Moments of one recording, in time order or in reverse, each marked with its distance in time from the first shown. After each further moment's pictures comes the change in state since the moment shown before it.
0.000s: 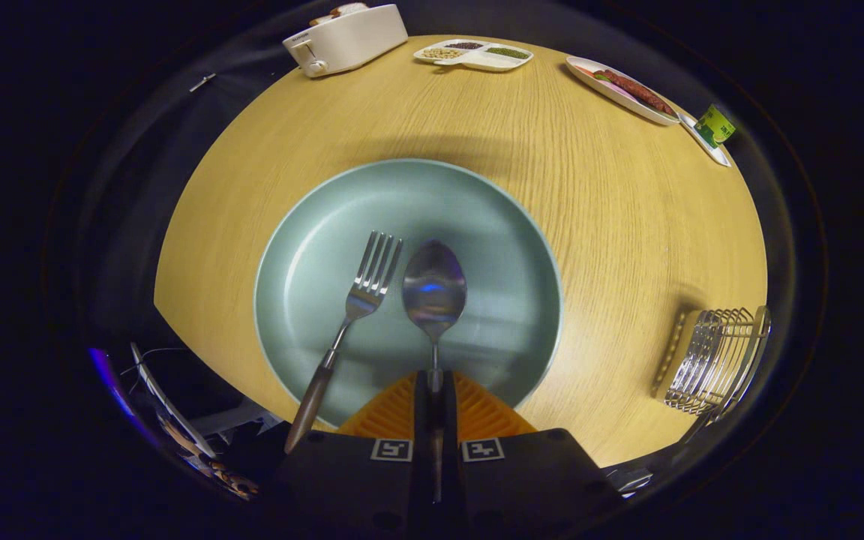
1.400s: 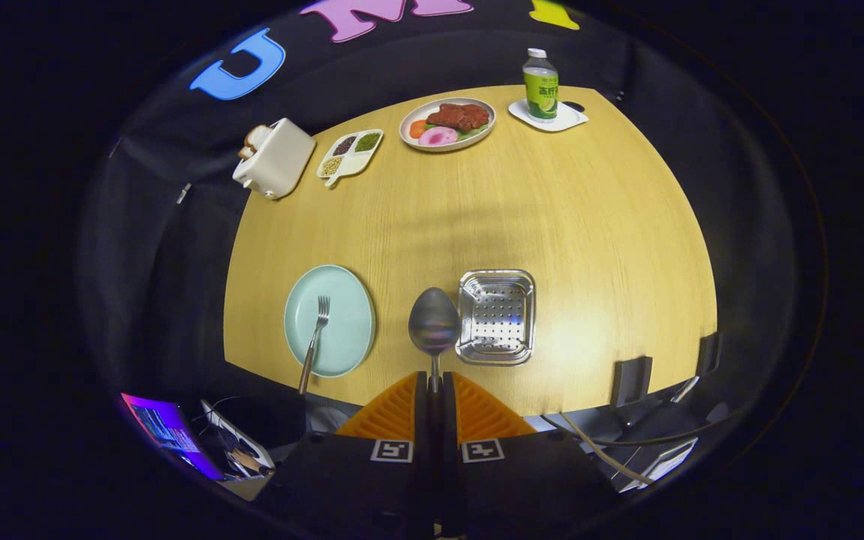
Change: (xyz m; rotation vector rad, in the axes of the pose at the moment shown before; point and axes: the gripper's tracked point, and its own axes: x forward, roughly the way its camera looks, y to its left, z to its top) arm -0.195 -0.182 -0.023 0.304 -0.147 0.090
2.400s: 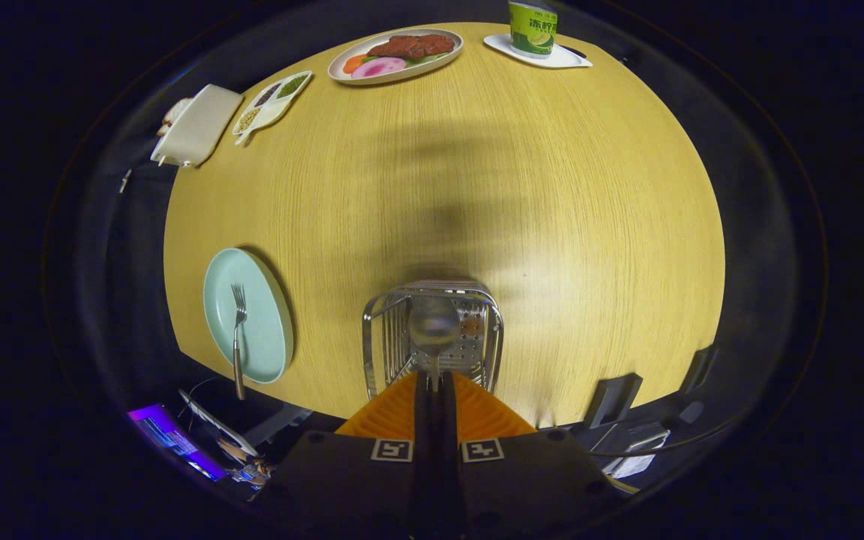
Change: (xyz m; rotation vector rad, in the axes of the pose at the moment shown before) arm 0.094 -0.059 0.009 0.007 0.292 -0.133
